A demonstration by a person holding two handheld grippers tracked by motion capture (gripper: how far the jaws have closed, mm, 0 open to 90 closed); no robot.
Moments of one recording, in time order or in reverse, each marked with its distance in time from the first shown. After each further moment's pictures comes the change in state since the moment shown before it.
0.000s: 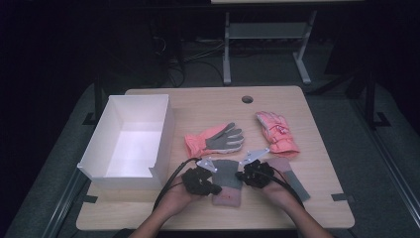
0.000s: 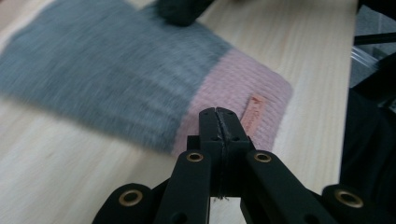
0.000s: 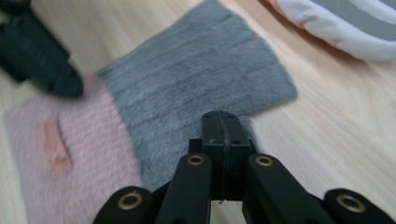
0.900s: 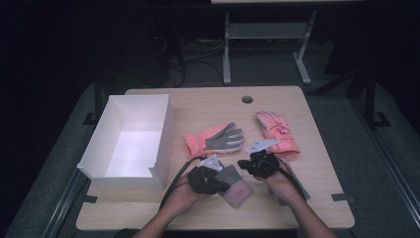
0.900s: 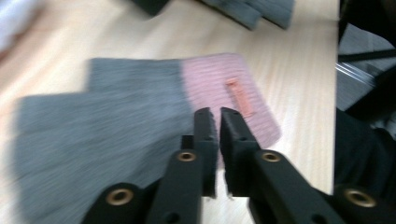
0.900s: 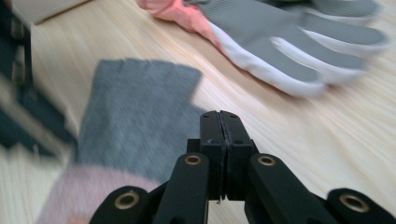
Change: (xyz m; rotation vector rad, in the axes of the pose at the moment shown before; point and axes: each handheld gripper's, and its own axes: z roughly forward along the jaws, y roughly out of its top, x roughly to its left) left arm -0.001 0.005 -0.009 -0.115 0.030 0.028; right arm -0.022 0.007 -0.026 -0.108 -0.023 0.067
